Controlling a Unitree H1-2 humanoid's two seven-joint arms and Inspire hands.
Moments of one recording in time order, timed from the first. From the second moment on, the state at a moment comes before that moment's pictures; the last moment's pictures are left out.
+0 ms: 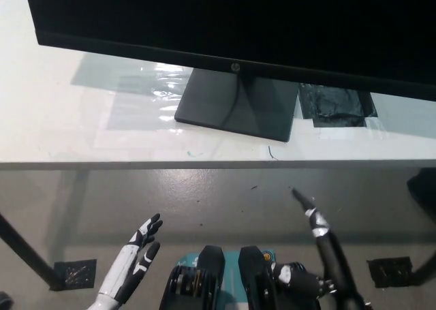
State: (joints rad) left_arm -0.04 0.24 -0.24 0.31 0.14 -0.40 0.08; right_arm -0.08 -0.21 0.50 0.08 -0.24 -0.38 -0.47
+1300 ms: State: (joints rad) left_arm -0.04 0.24 -0.26 0.32 0.14 -0.41 0.09; right_arm -0.22 -0.07 0.20 0.06 0.54 -0.22 -0.18
